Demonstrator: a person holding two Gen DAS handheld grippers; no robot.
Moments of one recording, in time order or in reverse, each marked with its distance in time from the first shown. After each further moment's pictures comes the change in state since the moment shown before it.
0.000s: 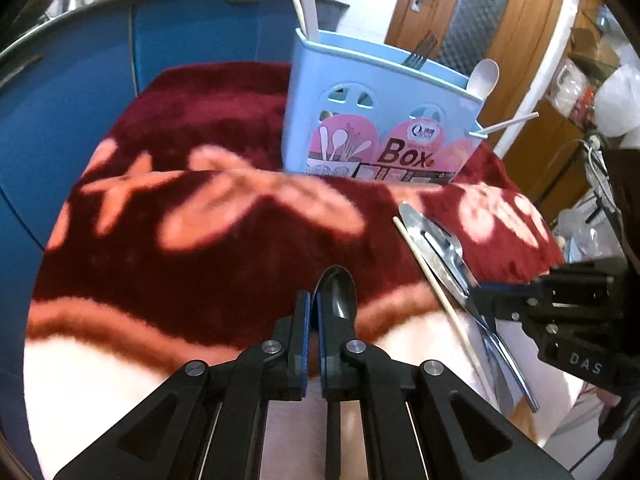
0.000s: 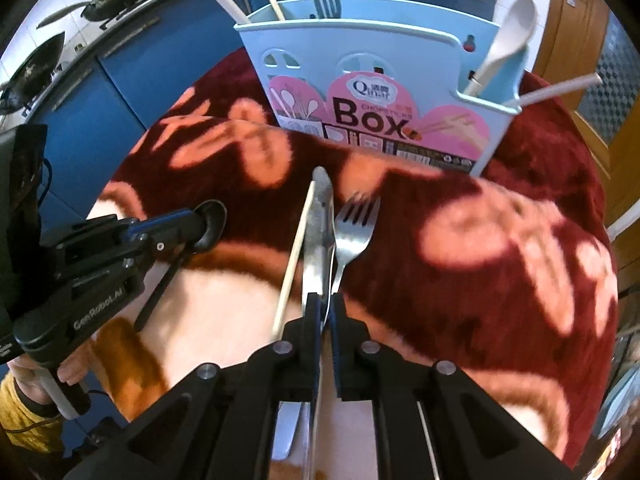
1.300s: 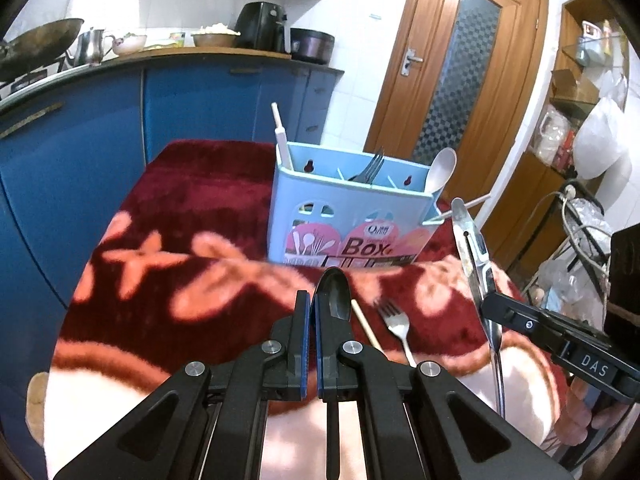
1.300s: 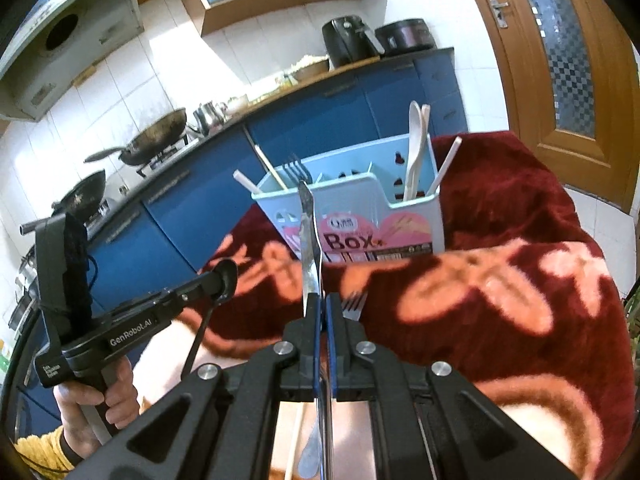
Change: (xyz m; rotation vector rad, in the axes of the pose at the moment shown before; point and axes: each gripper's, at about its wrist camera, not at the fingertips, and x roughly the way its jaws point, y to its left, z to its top) left arm -0.059 -0.019 0.016 -0.031 -0.270 -0.021; right arm -0.084 -0.038 -0.047 0.213 -0.537 0.183
